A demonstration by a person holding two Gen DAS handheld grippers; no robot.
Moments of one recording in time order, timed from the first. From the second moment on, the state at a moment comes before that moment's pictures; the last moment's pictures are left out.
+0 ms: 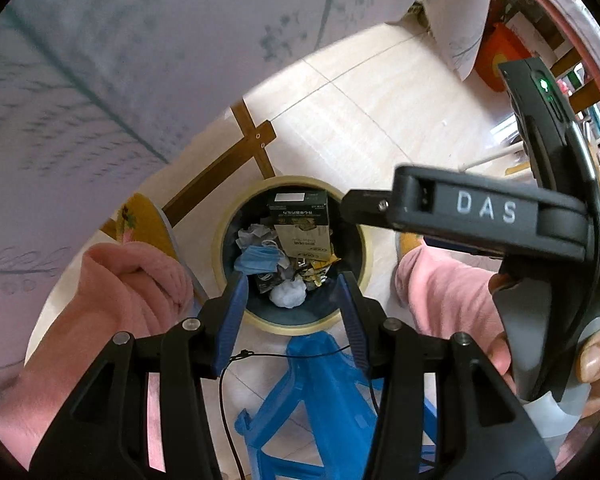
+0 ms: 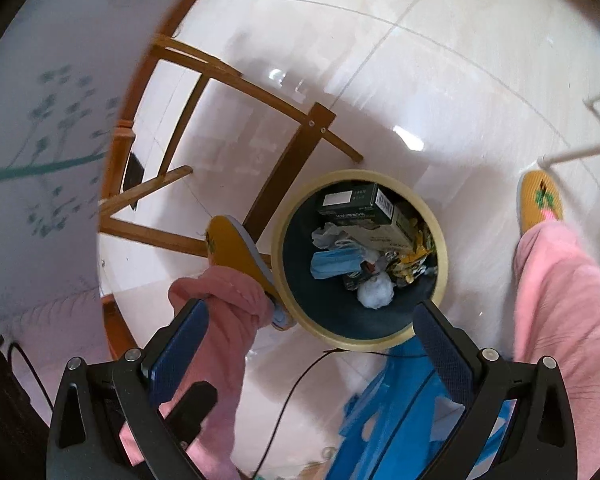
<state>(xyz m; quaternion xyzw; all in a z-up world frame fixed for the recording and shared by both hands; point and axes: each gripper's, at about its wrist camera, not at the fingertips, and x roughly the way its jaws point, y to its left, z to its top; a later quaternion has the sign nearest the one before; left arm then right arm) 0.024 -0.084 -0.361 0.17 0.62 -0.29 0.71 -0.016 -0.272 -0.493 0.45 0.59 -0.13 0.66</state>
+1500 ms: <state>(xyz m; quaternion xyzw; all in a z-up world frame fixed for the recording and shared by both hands) -0.053 0.025 0.033 -0.01 0.41 -0.08 0.91 -0.097 -0.172 0.004 0.14 0.37 -0.02 0.92</state>
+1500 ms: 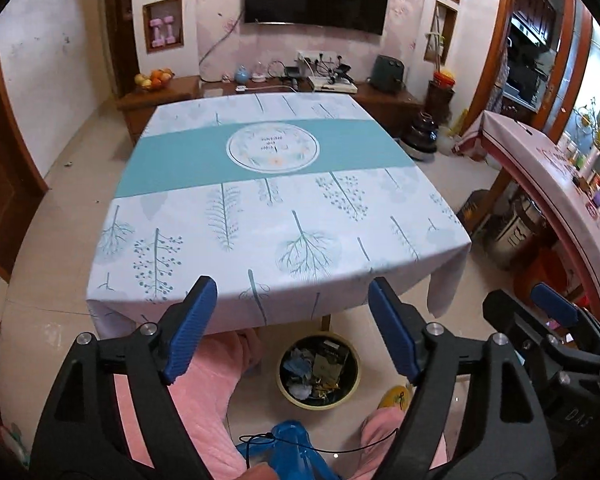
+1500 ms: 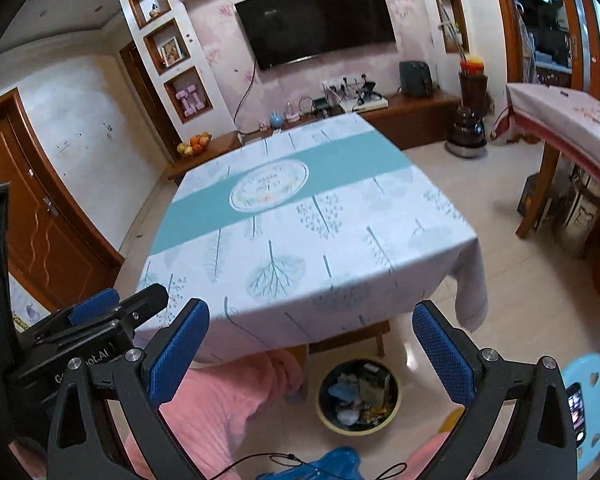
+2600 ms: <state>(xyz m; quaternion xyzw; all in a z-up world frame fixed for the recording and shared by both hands) -0.053 0.030 0.037 -0.01 0.40 -0.04 0.92 -0.089 -0.160 0.028 0.10 0.35 -0.02 0.93</state>
